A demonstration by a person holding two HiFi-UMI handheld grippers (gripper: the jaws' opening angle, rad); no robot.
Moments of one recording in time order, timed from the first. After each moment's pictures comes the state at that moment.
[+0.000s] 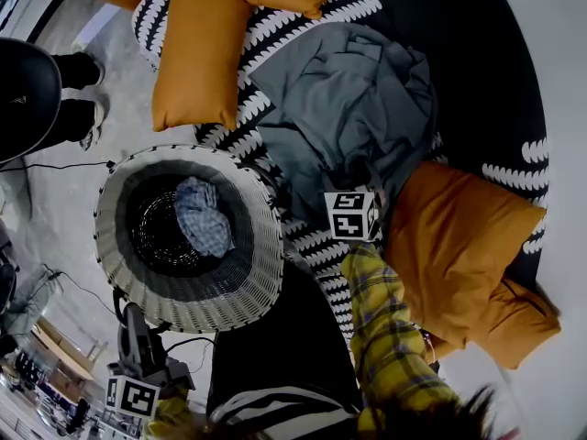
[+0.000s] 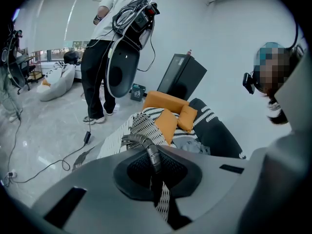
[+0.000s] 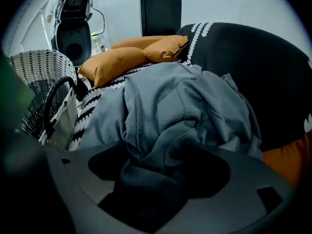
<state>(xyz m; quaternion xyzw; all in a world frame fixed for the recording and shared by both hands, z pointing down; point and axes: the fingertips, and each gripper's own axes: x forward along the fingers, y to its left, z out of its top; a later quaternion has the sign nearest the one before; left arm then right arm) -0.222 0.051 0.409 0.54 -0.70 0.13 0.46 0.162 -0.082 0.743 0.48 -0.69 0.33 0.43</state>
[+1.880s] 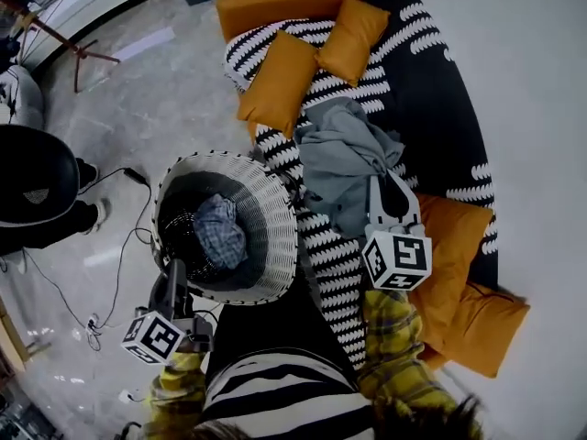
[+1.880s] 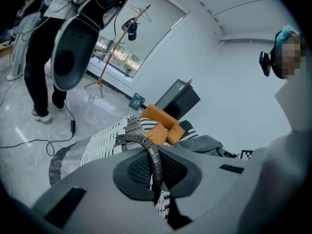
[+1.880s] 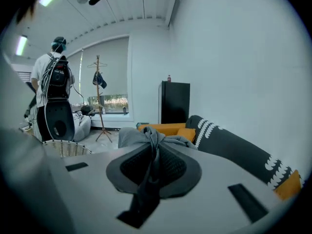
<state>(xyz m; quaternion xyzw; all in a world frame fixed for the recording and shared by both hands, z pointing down) -0.247 0.151 0.386 0.56 -0.68 -0.05 0.47 0.081 -0.091 0.351 0.52 -0.83 0.12 0.18</state>
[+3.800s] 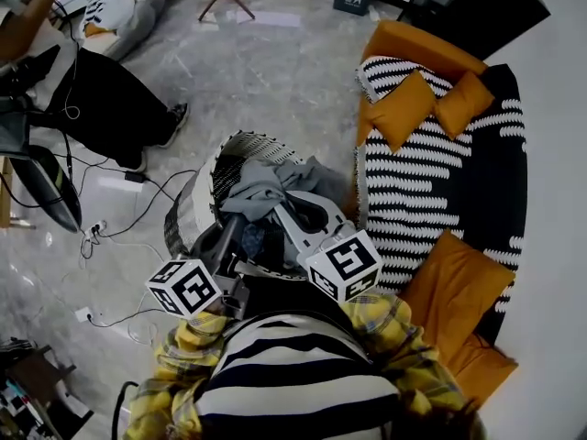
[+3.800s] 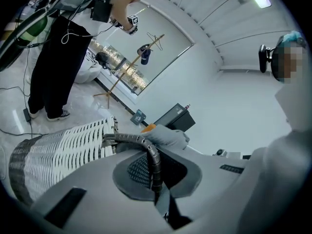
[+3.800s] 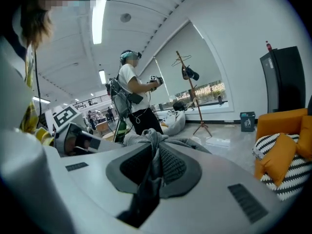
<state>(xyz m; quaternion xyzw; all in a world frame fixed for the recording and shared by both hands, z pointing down) -0.304 0.271 0.324 0.55 -0.70 -0.17 0.42 -0.259 0.205 0.307 0.02 -0.97 0.17 0.17</state>
